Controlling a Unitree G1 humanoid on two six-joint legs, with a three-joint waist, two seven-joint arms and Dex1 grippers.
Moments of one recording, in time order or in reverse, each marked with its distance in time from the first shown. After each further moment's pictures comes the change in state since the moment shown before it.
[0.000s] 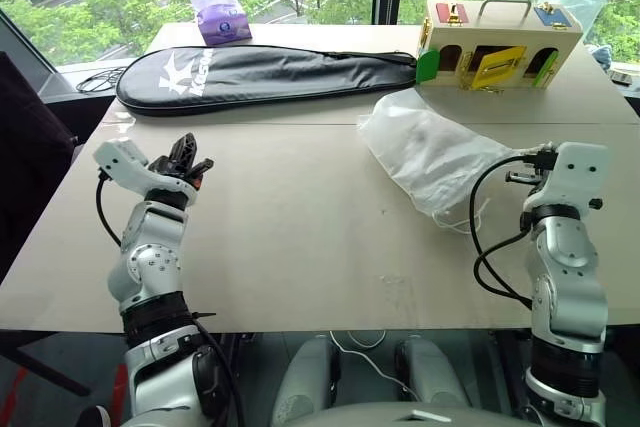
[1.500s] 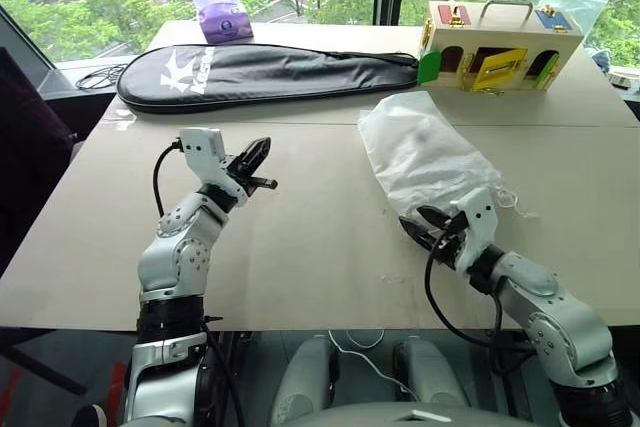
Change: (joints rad) left arm 0.039 0.047 -0.261 -0.117 0.158 0.023 -0.196; right arm 0.175 -0.271 0.288 -0.095 0.435 0.169 0.483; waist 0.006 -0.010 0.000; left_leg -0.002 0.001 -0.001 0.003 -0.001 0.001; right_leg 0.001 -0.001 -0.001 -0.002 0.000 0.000
